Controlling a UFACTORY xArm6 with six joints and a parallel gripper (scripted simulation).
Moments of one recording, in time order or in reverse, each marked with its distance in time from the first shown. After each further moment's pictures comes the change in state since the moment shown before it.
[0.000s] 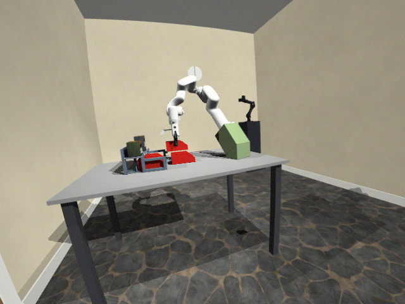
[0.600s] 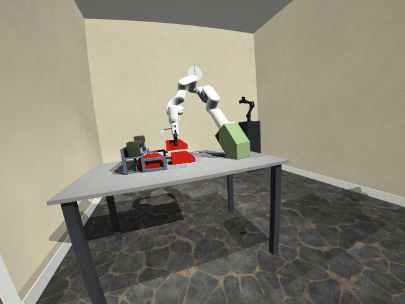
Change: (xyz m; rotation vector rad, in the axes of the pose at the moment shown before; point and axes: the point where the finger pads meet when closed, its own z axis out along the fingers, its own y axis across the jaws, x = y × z) arm 0.000 0.000 -0.007 0.000 -0.001 0.000
